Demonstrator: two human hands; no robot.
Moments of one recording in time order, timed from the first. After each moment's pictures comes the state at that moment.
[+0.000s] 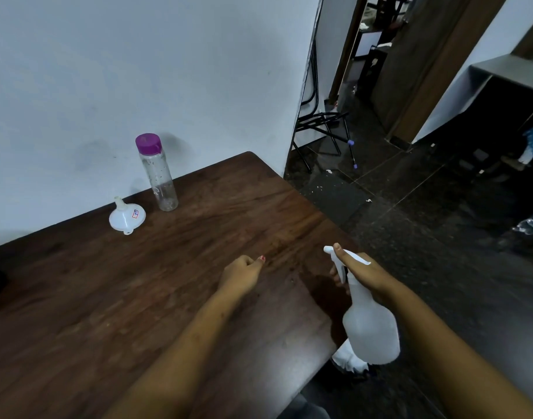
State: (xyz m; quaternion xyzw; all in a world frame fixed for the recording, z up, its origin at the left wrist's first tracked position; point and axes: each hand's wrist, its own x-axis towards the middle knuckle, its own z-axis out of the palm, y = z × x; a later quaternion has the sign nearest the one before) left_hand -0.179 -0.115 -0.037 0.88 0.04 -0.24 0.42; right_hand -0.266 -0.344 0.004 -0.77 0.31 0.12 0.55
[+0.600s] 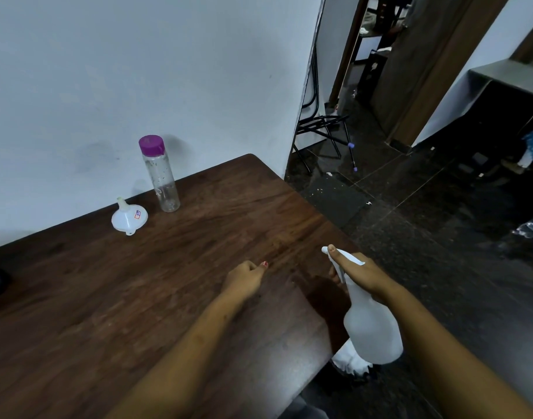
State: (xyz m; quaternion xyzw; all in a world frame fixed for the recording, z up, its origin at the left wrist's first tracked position) left_hand -0.184 -0.114 -0.038 0.87 0.02 -0.27 0.40; right_hand -0.262 -0.339 0.012 -0.84 0.26 0.16 0.45
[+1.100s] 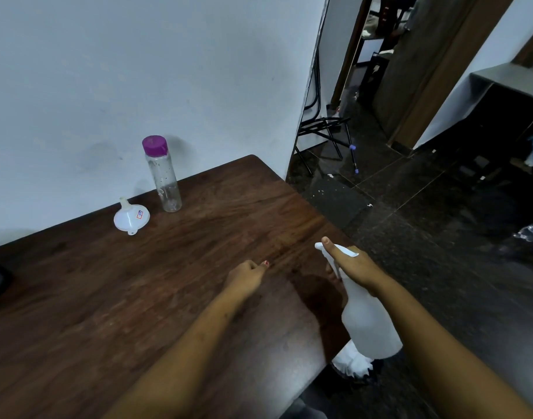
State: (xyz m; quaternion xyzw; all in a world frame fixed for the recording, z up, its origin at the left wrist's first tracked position) left_hand -0.180 -0.113 -0.039 0.87 0.02 -0.28 0.41; right_hand -0.247 -0.327 0.015 -0.83 0.27 0.12 0.47
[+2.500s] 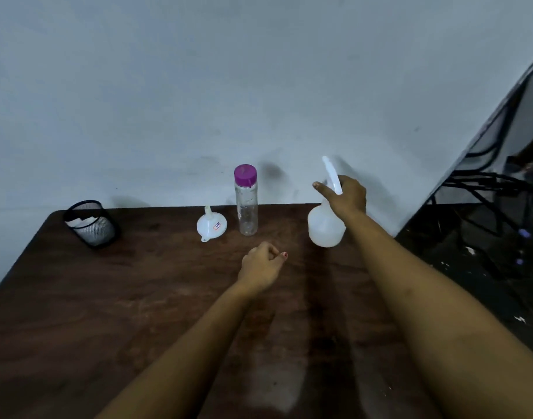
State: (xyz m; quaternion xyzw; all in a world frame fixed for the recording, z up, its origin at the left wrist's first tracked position) left_hand -0.057 -0.098 -0.006 0.87 0.18 -0.05 0.46; right_hand 0.086 -0.250 0.054 -0.88 0.00 -0.02 0.48
